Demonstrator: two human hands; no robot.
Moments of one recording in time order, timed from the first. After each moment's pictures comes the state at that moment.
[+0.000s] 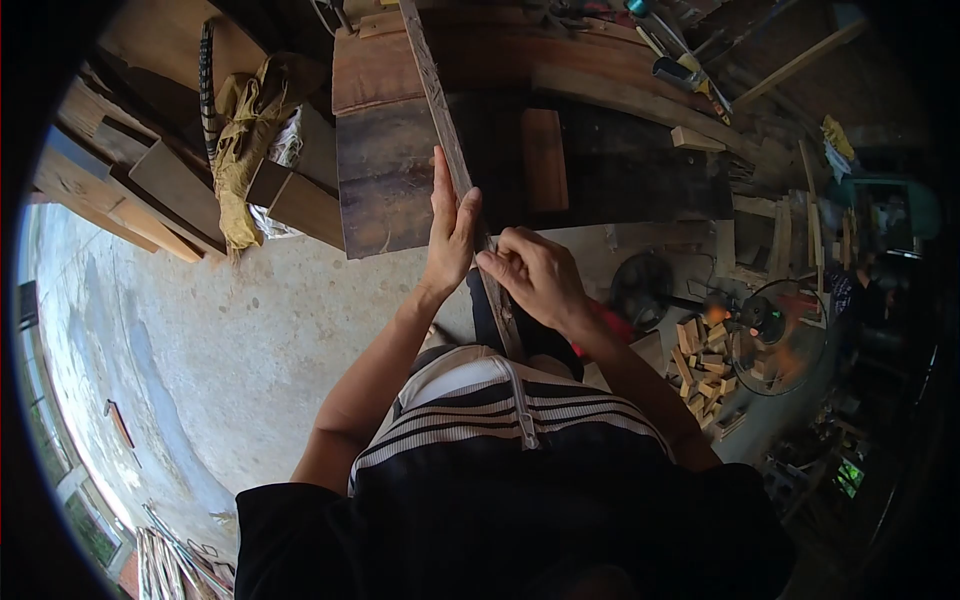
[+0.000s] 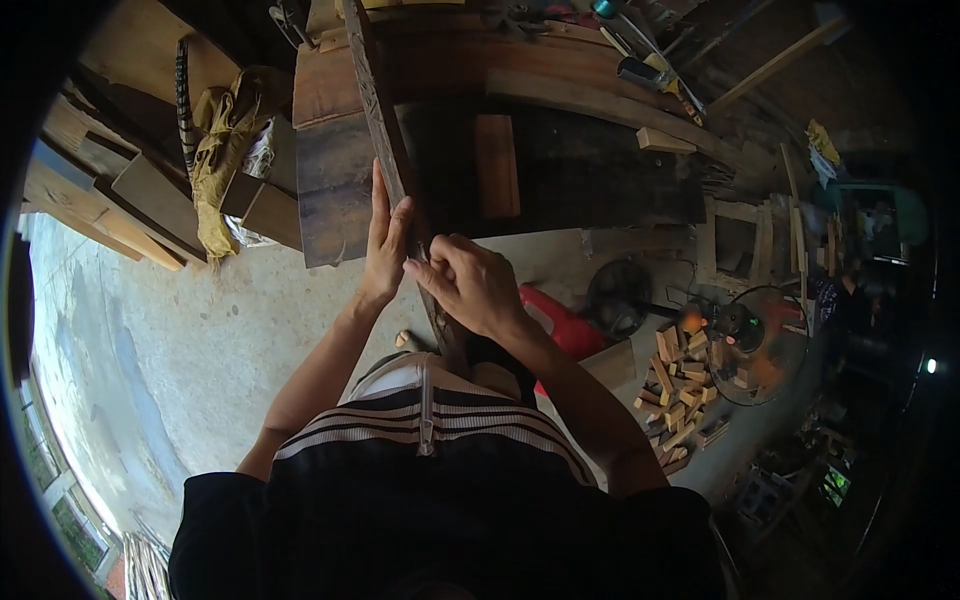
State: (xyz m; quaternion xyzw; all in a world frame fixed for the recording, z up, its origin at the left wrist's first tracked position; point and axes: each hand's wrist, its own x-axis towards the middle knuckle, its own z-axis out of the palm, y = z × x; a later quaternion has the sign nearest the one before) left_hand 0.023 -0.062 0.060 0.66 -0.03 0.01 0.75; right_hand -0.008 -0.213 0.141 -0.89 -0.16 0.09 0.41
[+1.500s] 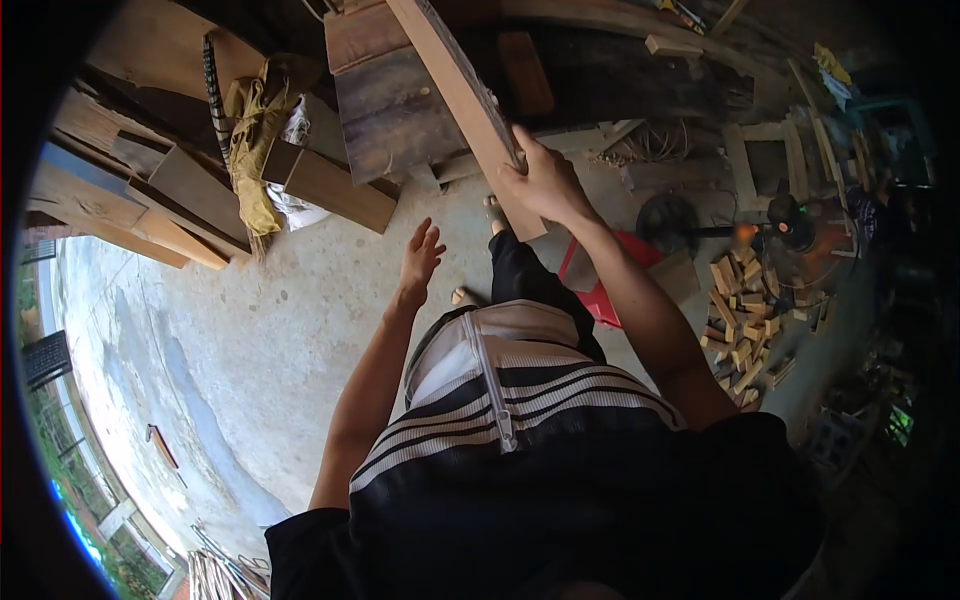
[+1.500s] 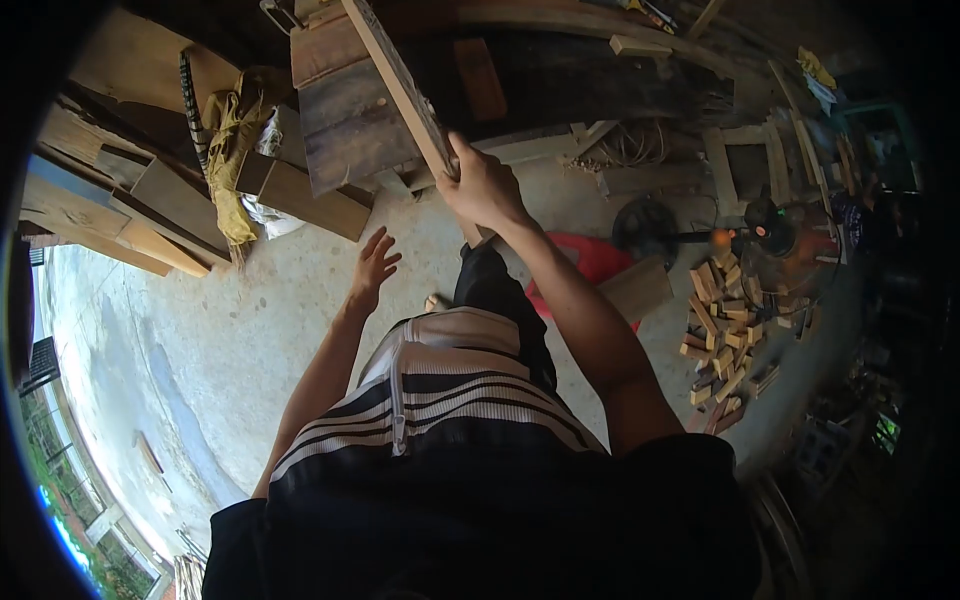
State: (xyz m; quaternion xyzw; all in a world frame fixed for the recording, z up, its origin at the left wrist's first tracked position) left_hand -0.159 0.008 -0.039 0.66 0.22 -0.26 0.67; right_hand -0.080 -0.223 0.117 -0.93 -0.01 0.10 0.35
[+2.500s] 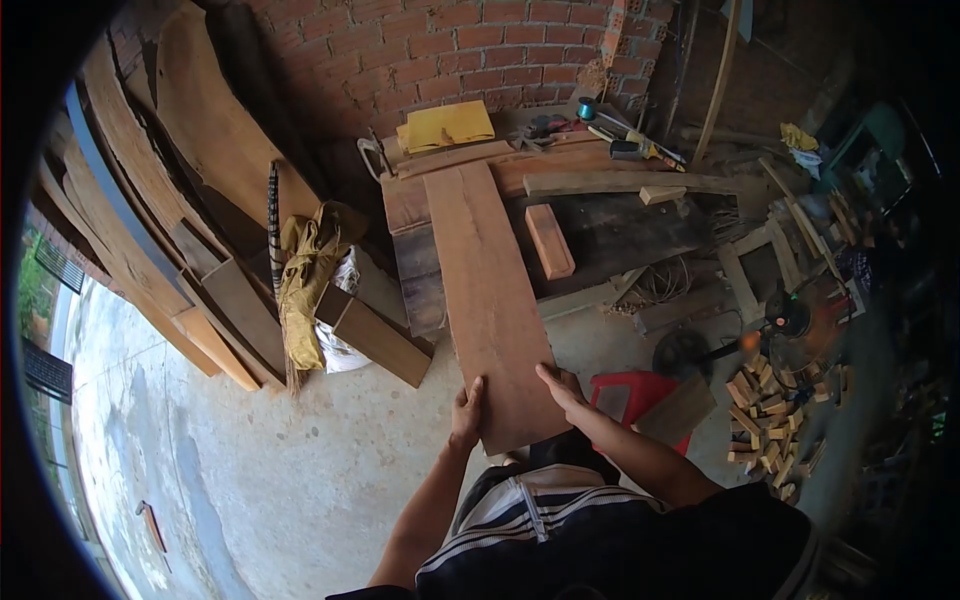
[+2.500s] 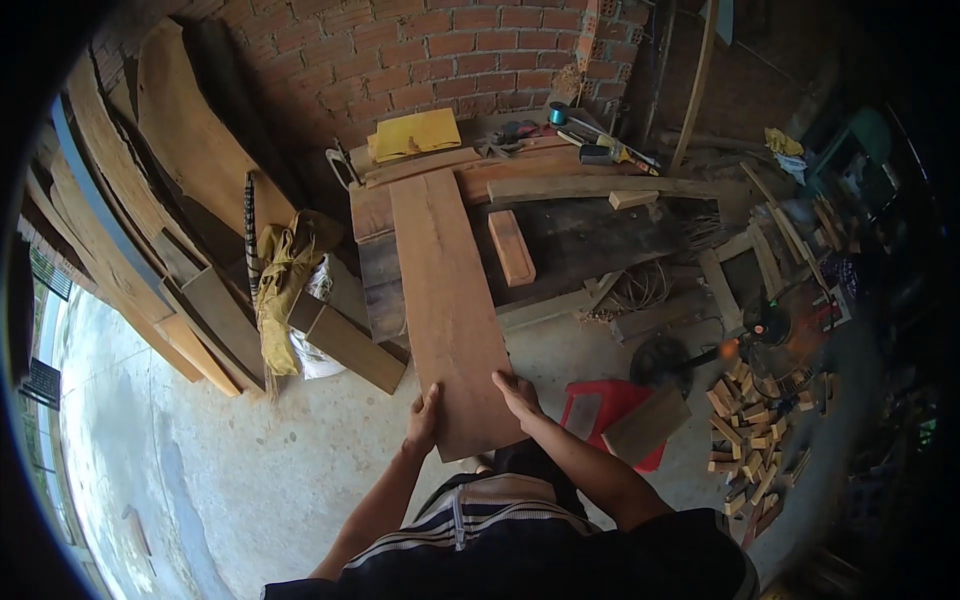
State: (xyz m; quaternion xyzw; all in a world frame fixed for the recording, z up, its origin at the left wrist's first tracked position) left_hand -0.175 0.007 -0.054 0.52 0.20 -0.14 0.82; right_hand -0.160 -0.207 -0.045 -0.72 0.24 0.16 0.63
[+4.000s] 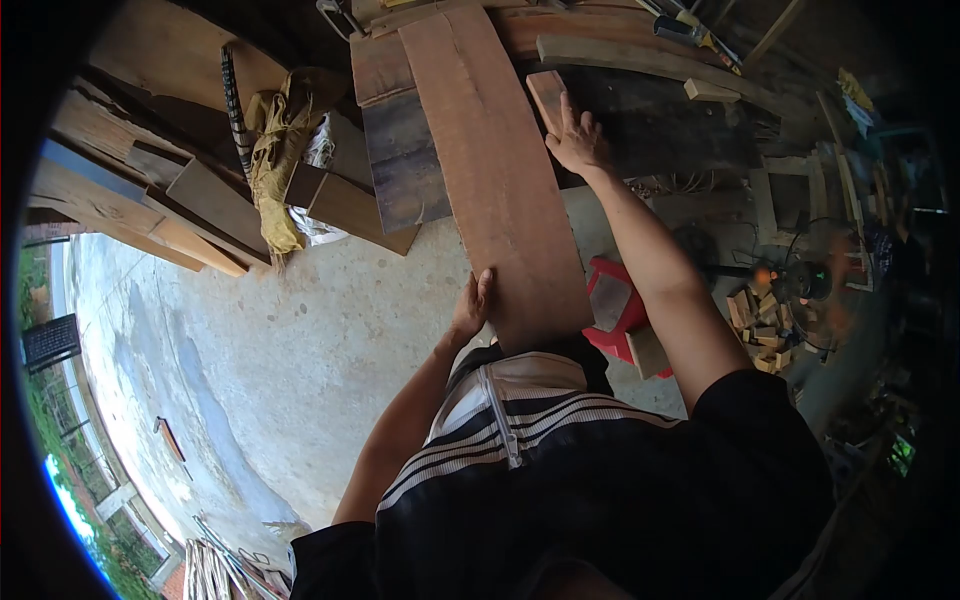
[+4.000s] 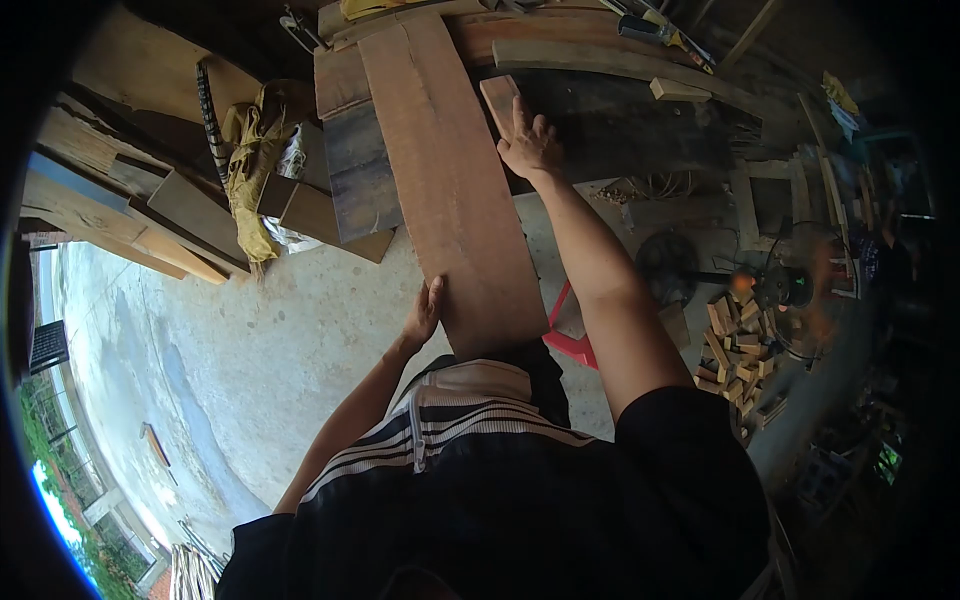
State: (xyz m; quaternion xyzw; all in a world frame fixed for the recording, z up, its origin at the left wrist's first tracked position) left_hand -0.143 -0.025 -0.065 0.72 0.07 -0.18 0.66; right_hand 0.110 -0.261 -0.001 -0.99 0.05 0.07 0.11
